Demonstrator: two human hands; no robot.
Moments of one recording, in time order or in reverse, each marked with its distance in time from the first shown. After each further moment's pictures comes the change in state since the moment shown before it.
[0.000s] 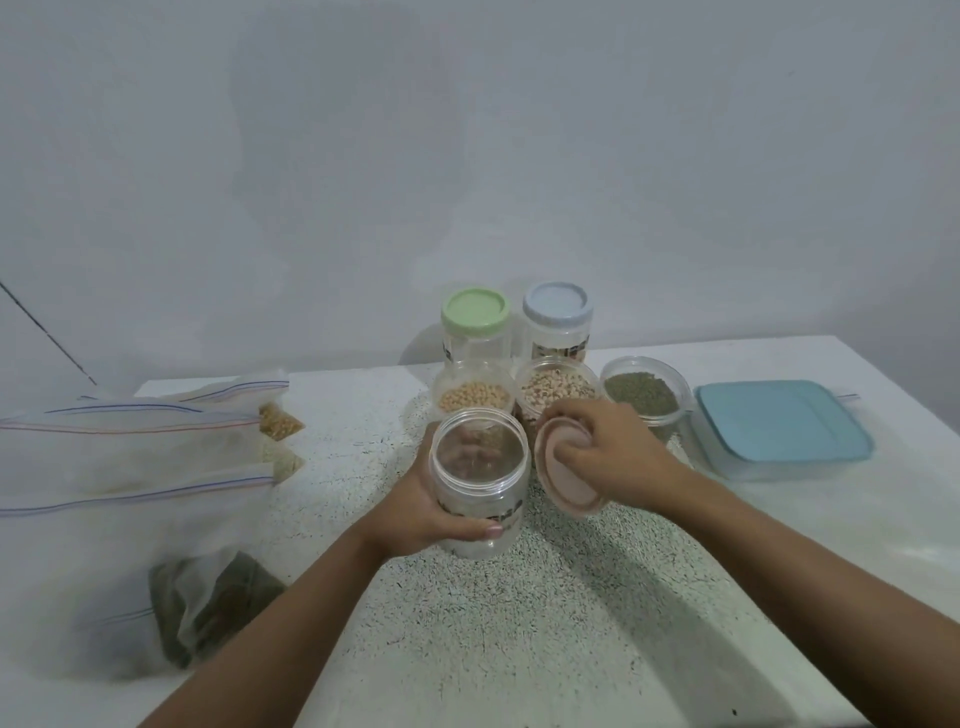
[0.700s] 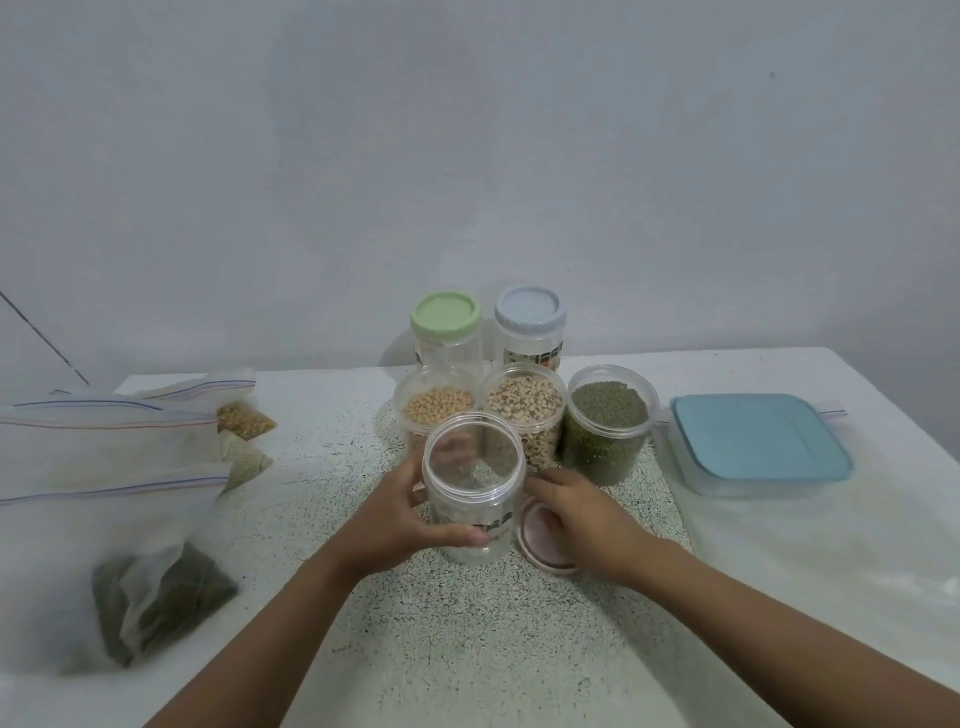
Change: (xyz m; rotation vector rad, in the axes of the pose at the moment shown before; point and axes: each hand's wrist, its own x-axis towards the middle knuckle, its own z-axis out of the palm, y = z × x) left_hand 0.002 0.021 0.028 0.071 0.072 -0.023; right_hand -0.007 0.090 0.041 -0.294 -0.170 -0.185
